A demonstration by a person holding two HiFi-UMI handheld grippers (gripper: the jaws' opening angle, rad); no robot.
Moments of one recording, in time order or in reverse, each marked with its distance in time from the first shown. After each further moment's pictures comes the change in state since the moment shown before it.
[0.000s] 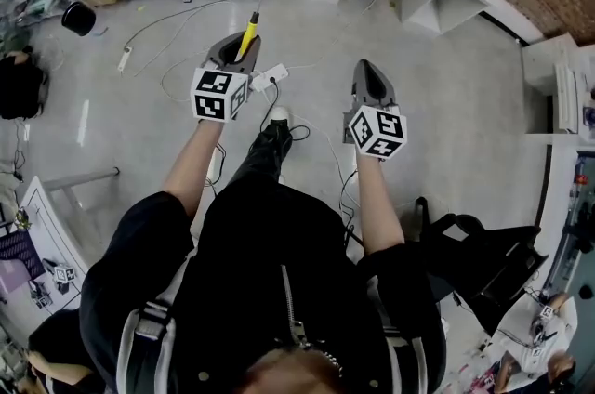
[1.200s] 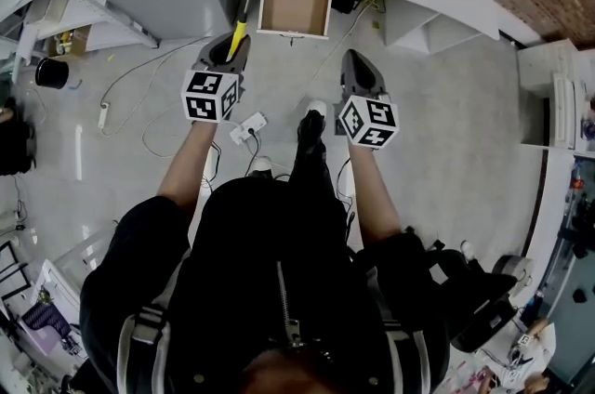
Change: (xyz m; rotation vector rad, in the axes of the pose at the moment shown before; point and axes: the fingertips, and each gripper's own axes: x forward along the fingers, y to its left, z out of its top) left arm 0.340 0.084 0.063 -0.011 0.045 -0.048; right arm 0.292 -0.177 0.077 0.036 0.022 -0.030
